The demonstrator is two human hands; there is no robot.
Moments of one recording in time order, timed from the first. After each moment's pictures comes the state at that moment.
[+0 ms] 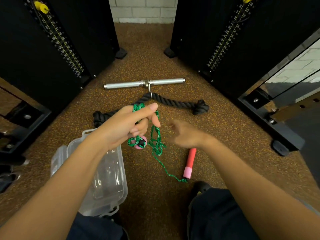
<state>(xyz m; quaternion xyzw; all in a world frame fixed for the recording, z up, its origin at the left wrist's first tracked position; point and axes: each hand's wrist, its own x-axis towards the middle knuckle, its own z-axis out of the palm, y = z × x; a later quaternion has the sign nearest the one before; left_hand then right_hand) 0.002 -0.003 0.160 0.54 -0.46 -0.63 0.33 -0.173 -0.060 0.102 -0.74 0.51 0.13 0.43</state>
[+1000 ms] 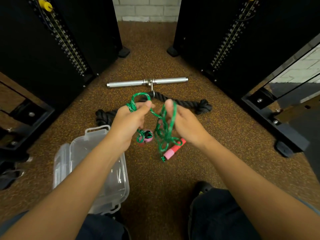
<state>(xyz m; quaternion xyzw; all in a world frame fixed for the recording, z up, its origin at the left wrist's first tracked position) -0.007 -0.006 0.135 0.65 -0.31 -0.51 0.47 -0.153 -0.047 0.130 -0.69 0.49 -0.20 0.49</state>
